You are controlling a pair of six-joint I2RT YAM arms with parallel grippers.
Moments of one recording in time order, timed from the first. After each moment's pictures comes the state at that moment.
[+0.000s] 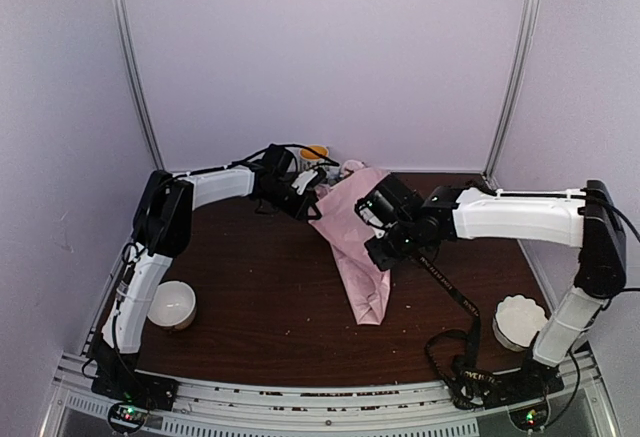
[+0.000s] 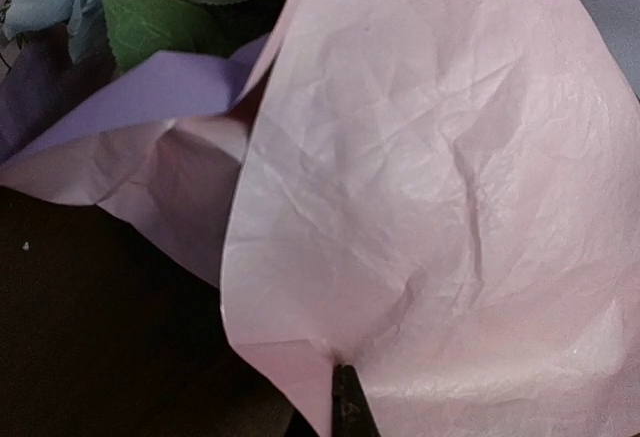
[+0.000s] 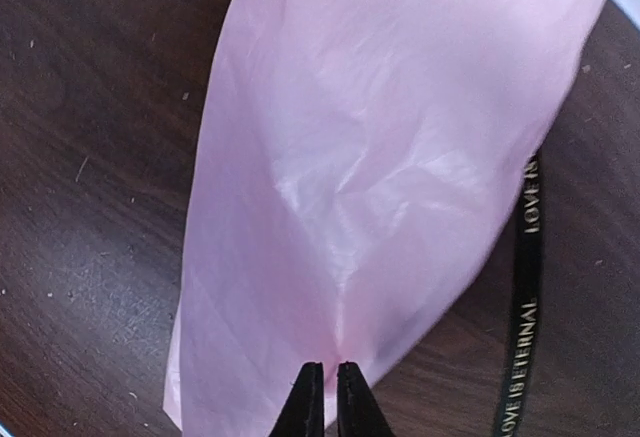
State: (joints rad) left arm -0.53 2.51 2.10 -0.50 0.53 0.14; right arm 0.87 1.65 1.25 -0.62 0.26 0.23
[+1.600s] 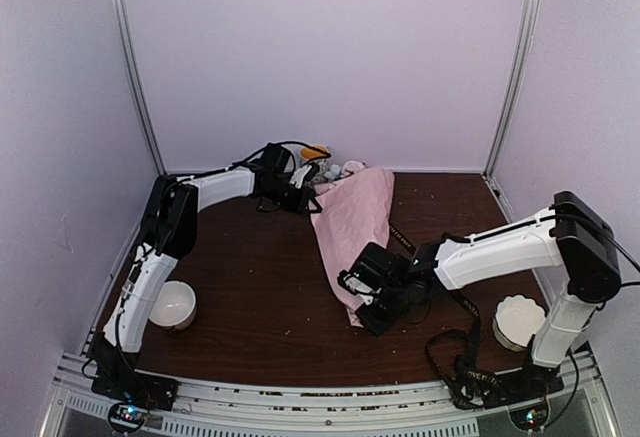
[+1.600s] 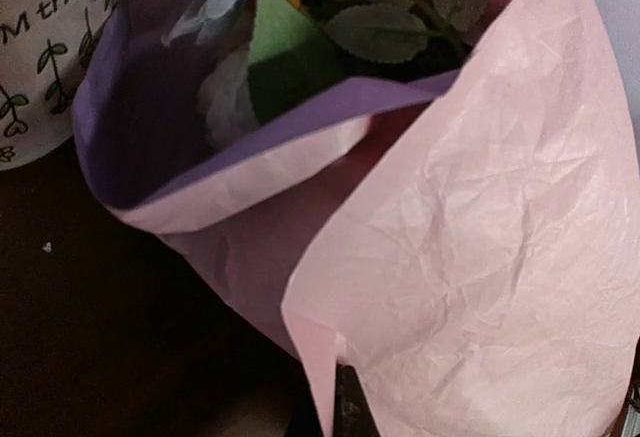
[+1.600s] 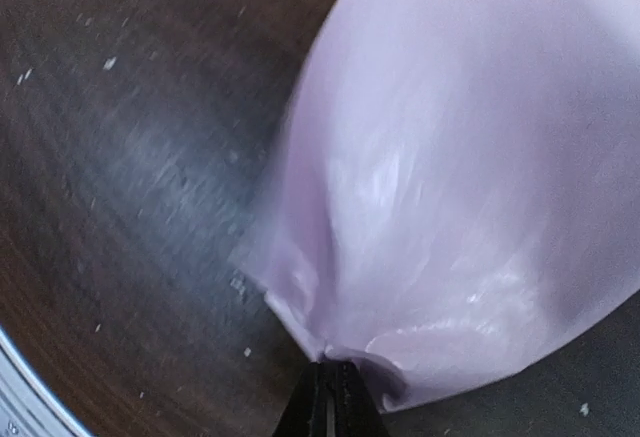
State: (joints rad) left arm -0.50 2.60 2.23 -0.47 0.58 -0.09; right arm 1.04 1.75 1.01 -0.45 0.03 0.31
